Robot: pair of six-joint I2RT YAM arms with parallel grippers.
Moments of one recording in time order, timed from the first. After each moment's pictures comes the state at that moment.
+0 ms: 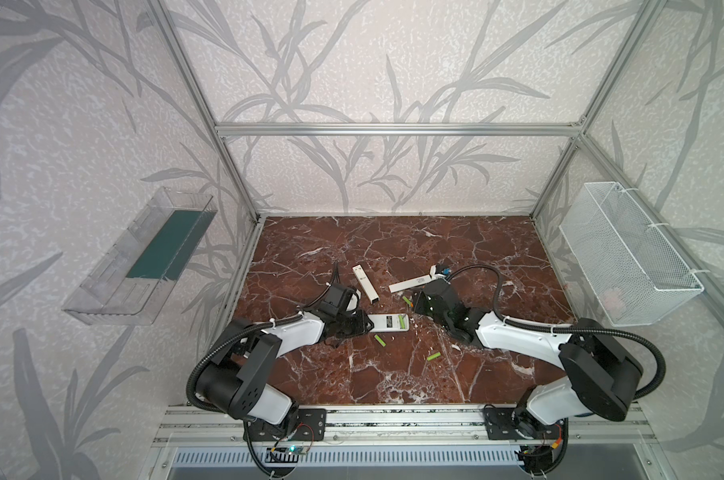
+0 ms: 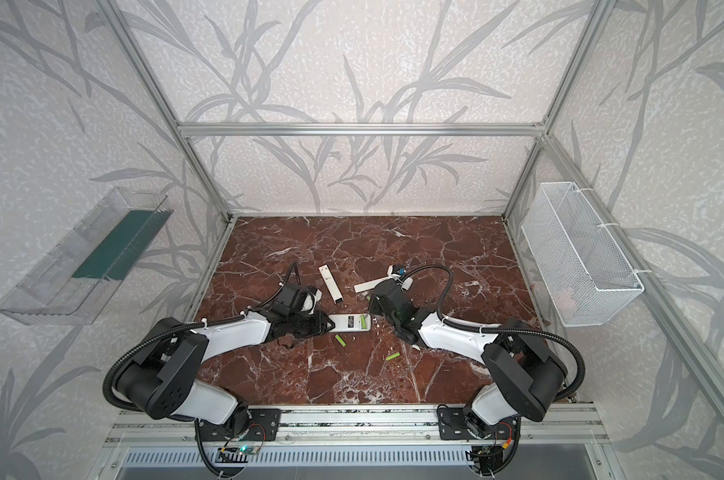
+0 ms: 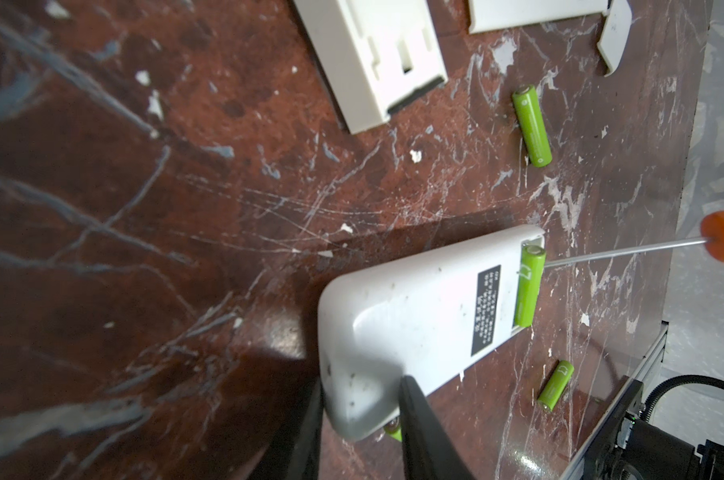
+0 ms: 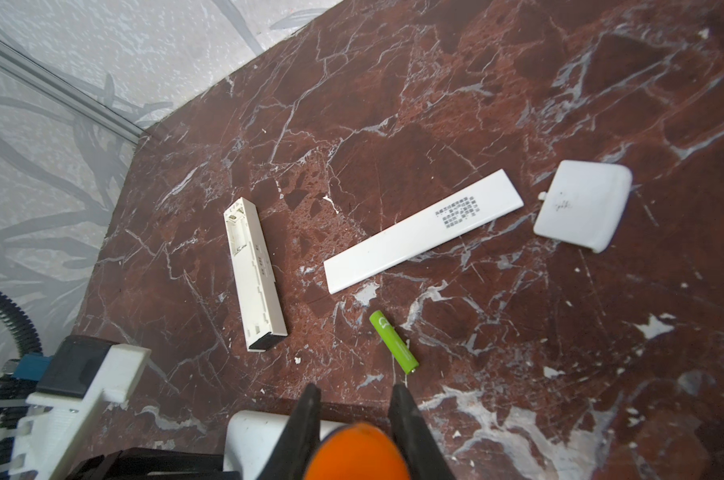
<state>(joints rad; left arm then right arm) -0.47 1.50 0.59 -0.08 0.37 -0.63 0.79 1.50 0.74 0.13 0.27 0.86</state>
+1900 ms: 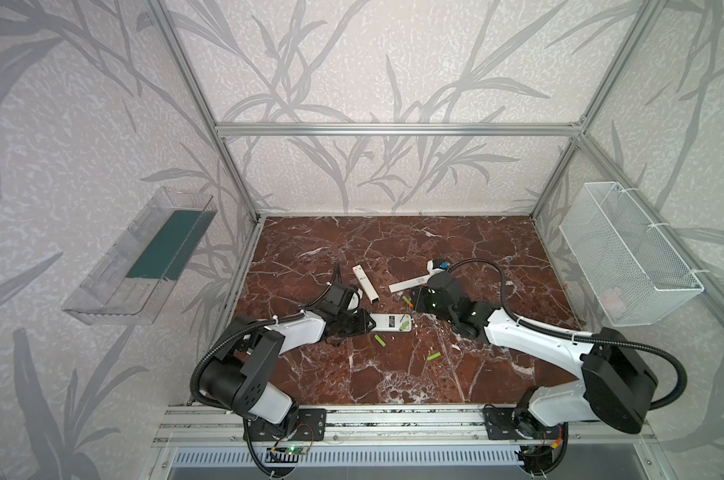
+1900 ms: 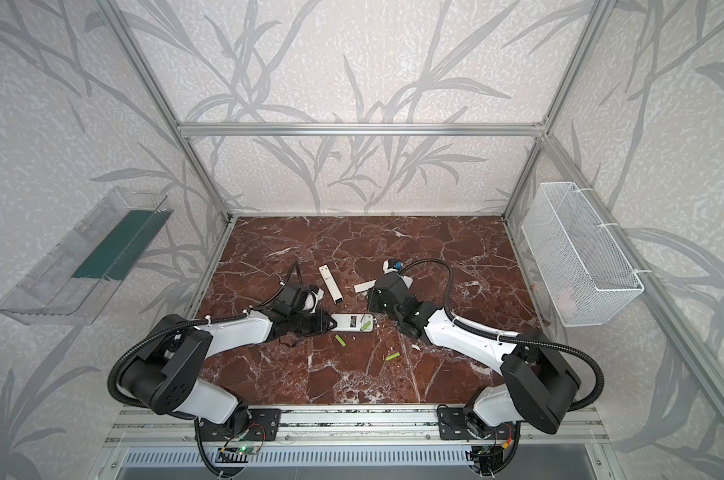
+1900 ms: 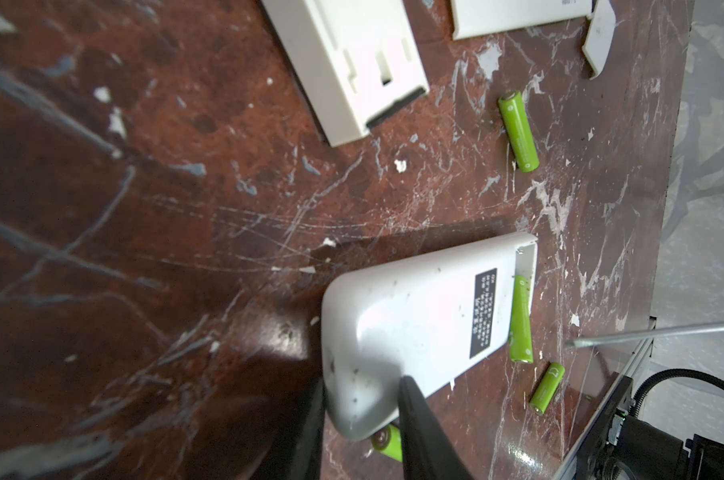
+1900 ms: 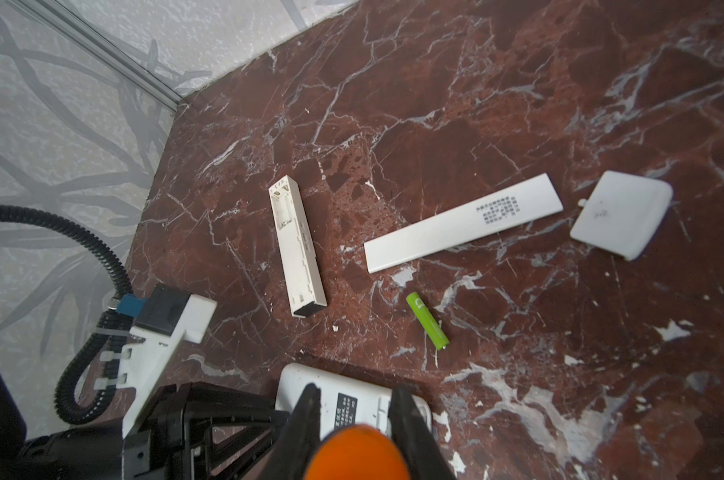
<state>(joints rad) -0.47 1.52 0.59 -0.05 0.39 -0.63 0.77 1.44 0.84 -0.03 0.17 0.76</state>
